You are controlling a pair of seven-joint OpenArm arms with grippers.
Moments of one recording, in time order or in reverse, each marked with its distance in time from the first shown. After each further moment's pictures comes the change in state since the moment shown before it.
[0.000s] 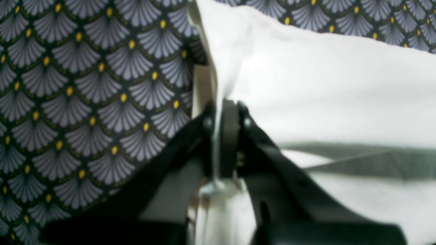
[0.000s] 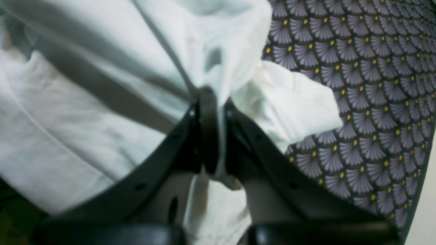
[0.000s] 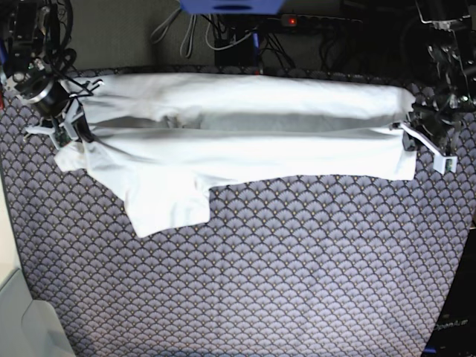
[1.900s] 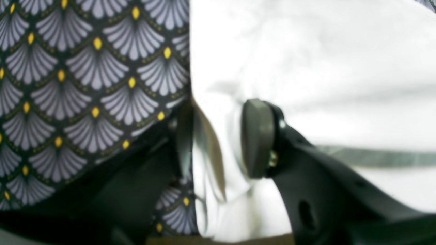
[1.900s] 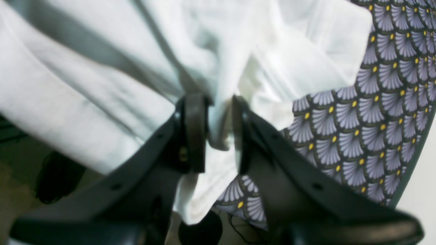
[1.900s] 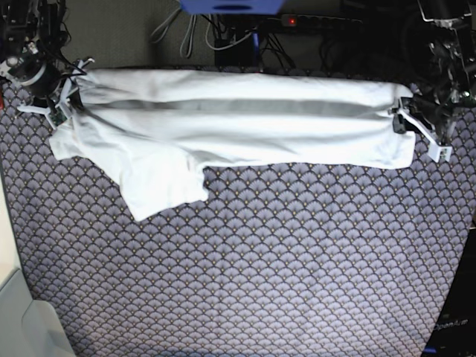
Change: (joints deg) left arm 0.8 -0.5 -0.5 -3.0 -0.4 -4.8 6.3; right arm -6.0 1.1 2.4 2.9 0.2 0.1 -9.3
